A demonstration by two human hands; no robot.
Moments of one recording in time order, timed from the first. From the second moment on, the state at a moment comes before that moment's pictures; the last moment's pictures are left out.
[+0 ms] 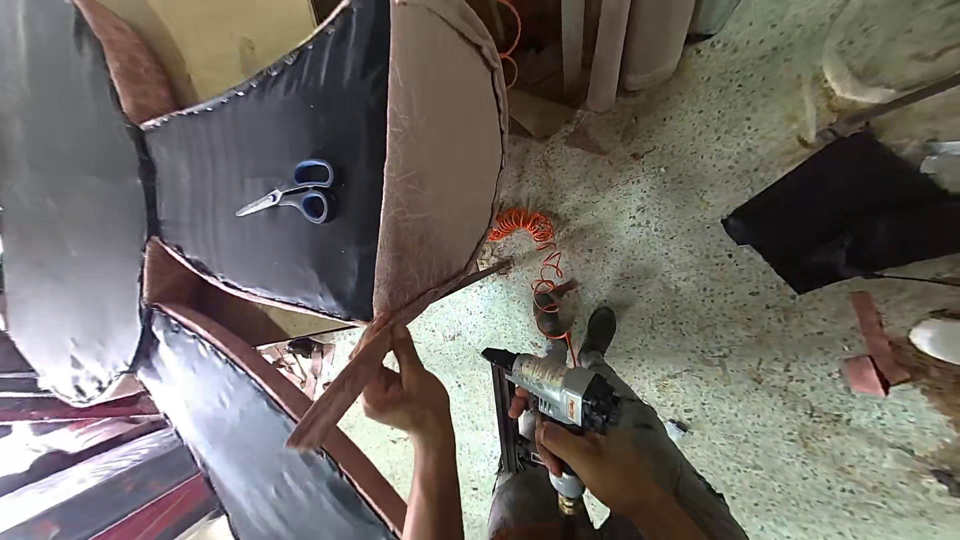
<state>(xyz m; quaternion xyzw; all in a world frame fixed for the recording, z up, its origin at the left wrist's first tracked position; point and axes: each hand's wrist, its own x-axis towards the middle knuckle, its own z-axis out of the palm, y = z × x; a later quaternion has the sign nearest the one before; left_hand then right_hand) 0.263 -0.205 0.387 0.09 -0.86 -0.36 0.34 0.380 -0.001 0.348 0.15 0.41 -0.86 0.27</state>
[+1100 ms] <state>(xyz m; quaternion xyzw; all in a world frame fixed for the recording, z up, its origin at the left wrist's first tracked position) 0.235 -0.318 0.419 -0.13 -0.91 -0.34 0.18 0.293 -0.070 0.397 0.11 0.29 -0.90 0.30</state>
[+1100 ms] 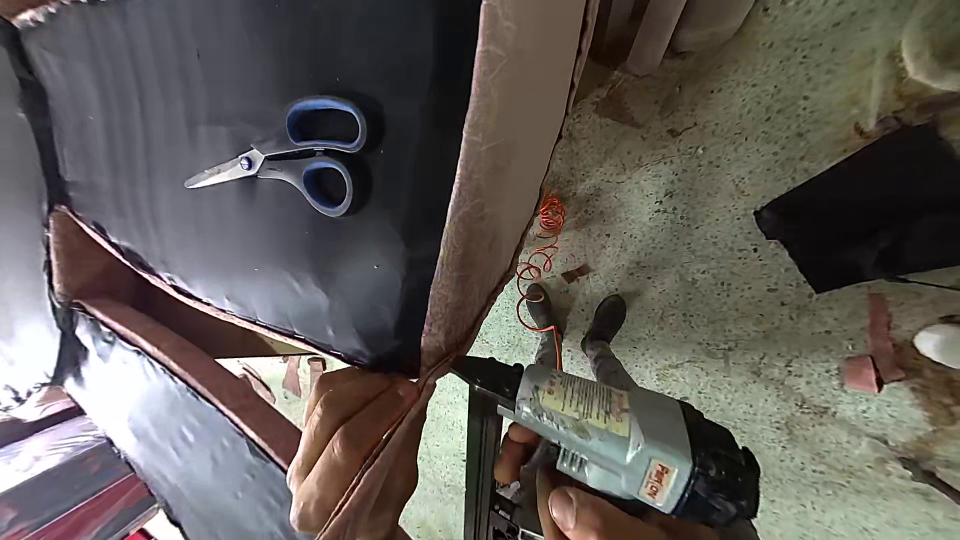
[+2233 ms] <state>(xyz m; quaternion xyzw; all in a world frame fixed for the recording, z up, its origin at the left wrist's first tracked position) 0.239 -0.325 0.401 -0.15 -0.90 -0.36 0.19 0.307 -0.072 0.390 0.14 0.28 -0.88 0.36</state>
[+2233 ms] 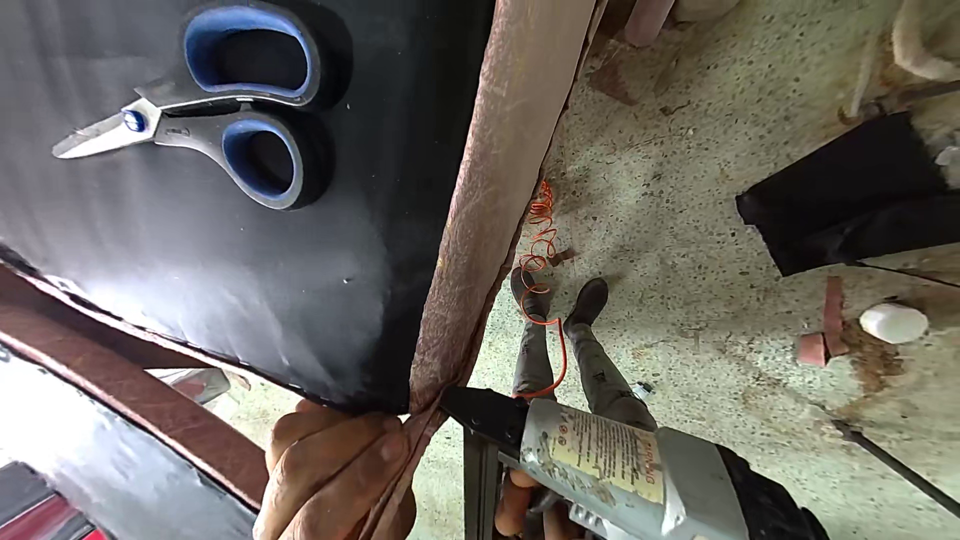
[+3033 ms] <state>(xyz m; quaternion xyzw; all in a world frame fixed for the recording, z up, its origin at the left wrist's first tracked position) 0.242 -0.268 0.427 0.11 -0.84 -0.50 0.17 0.246 0.017 0.465 0.11 0.73 -0.66 0.09</state>
